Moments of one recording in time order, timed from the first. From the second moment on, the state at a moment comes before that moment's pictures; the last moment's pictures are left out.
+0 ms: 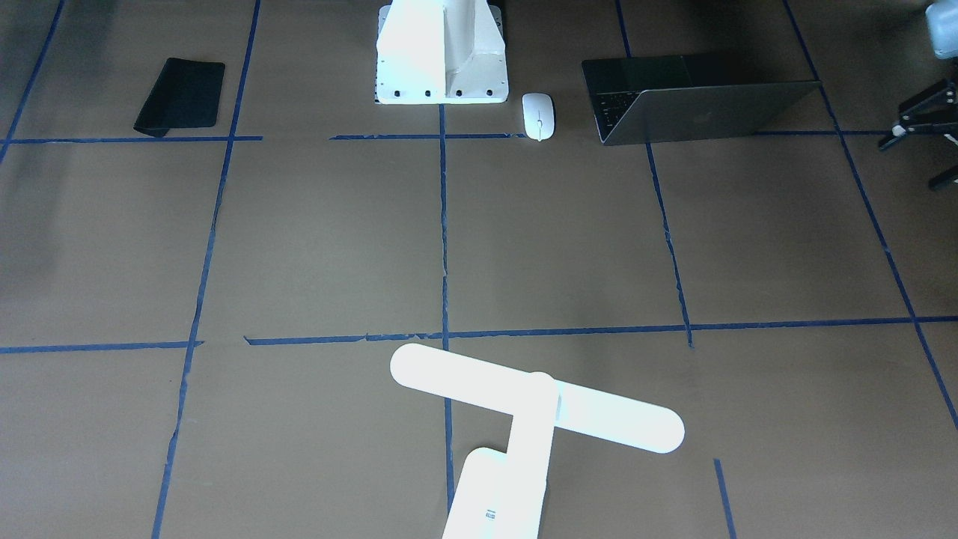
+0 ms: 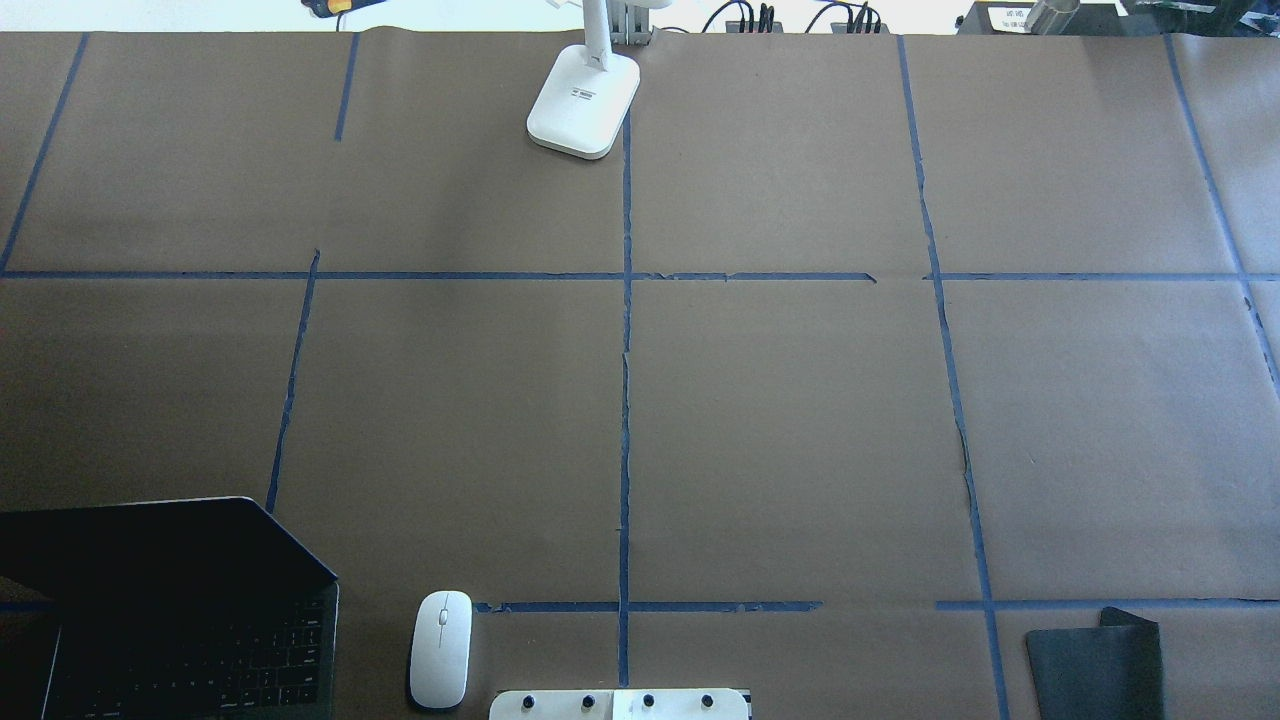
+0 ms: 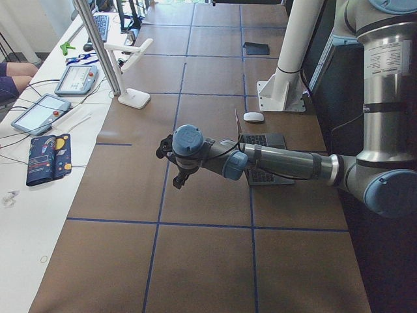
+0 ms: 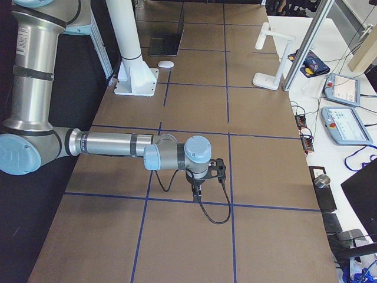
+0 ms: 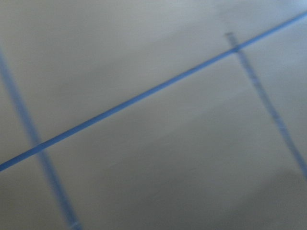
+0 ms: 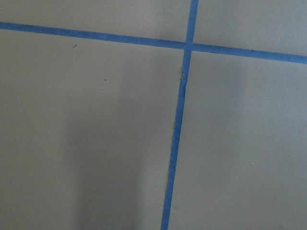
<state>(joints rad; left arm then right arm) -1.37 -1.48 -1.85 -1.92 -2.69 0.09 1.50 -1.76 1.74 -1.47 2.37 -0.01</state>
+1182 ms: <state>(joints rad) -0.88 -1.38 -2.21 -1.95 -2.45 0.25 1.50 -1.76 1.73 -1.47 2.37 -0.02</state>
